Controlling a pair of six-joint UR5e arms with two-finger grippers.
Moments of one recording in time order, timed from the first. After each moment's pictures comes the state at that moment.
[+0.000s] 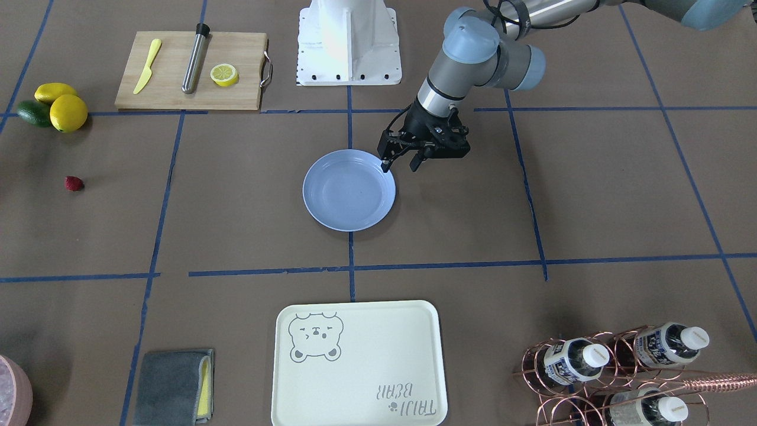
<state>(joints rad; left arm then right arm) -0.47 -2.04 -1.77 -2.01 -1.79 -1.56 1.30 -1.60 1.72 -1.22 2.41 0.53</state>
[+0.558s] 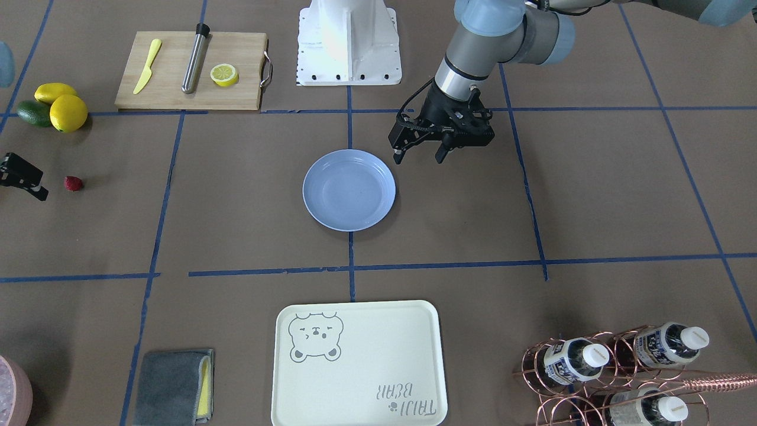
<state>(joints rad) -0.58 -2.04 -1.88 -1.87 -1.84 -1.47 1.10 -1.65 1.77 -1.10 2.23 0.67</state>
